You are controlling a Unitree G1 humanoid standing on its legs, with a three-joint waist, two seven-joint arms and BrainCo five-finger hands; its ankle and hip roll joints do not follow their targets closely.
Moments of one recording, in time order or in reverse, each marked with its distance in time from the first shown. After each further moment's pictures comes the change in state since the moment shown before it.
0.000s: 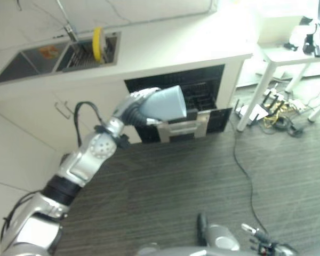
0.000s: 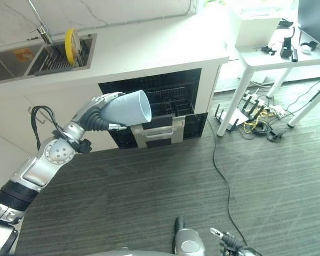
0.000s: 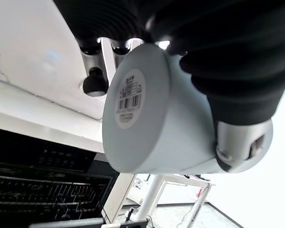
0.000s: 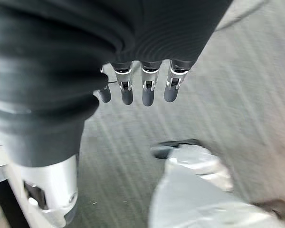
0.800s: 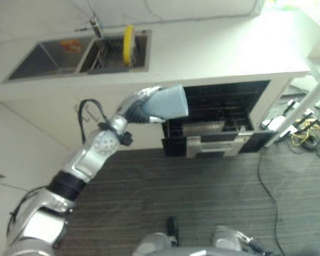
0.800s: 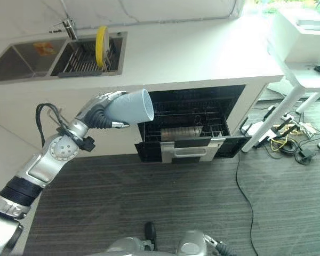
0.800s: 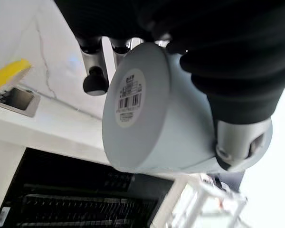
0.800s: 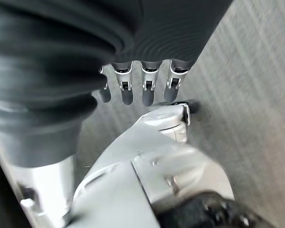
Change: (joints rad) left arm -0.107 0.003 -0.063 0.074 0.040 -0.003 -0.011; right arm 0.091 0.071 0.009 -0.024 0.041 -0.020 -0.014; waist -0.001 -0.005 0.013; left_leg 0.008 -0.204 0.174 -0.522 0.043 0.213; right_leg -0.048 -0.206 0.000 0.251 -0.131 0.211
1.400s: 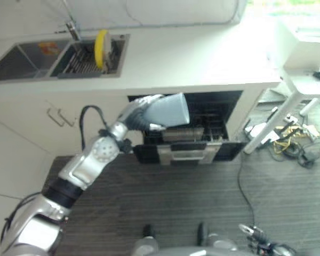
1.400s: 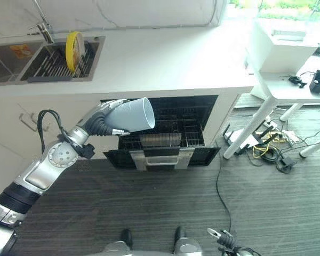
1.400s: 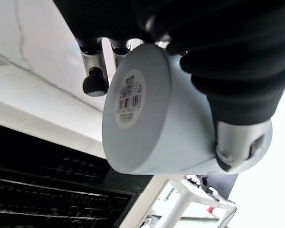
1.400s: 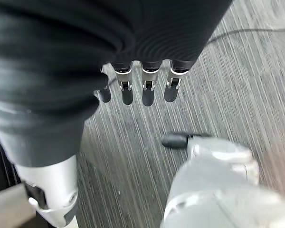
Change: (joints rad) left arm 0.108 -0.027 0.012 -0.050 -0.083 0.010 -0.008; right arm -0.015 -0.084 0.042 -0.006 -0.040 -0.040 0.028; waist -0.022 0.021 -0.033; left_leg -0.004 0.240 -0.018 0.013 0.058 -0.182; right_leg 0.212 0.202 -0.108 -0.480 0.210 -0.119
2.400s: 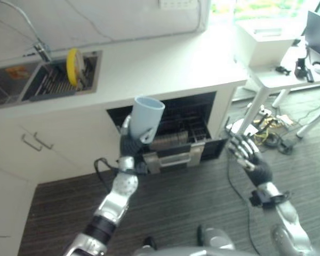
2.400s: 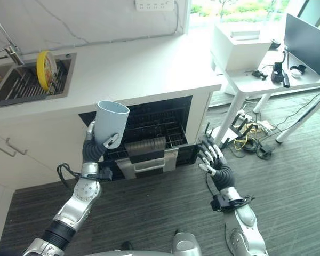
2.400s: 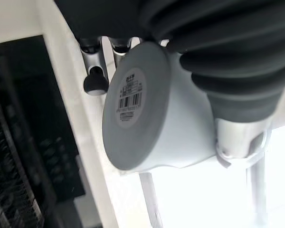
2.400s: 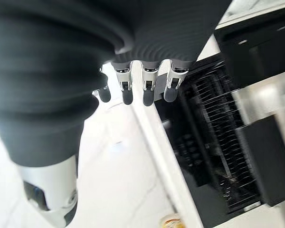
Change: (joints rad) left arm 0.305 -0.412 0.077 0.161 -0.087 -0.181 0.630; right arm 0.142 -0.017 0.010 -1.223 0.240 -0.227 0.060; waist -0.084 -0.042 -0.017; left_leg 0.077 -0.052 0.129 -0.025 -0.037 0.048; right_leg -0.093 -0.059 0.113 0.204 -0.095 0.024
